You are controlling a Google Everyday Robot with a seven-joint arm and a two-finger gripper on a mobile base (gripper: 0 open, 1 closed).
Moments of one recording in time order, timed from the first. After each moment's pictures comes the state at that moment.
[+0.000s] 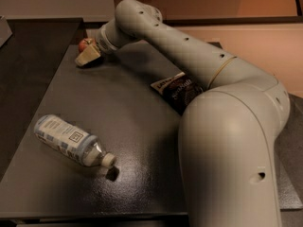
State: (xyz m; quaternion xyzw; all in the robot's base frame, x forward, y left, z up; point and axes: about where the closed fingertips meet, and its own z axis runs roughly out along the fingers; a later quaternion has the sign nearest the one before) arm 0.786 0.201 0.854 -0.48 0.74 0.20 0.42
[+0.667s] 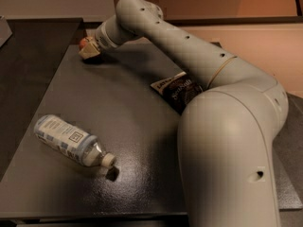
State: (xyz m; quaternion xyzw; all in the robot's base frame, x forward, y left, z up) arm 0.787 0.202 0.863 -0.49 0.74 0.21 0.42
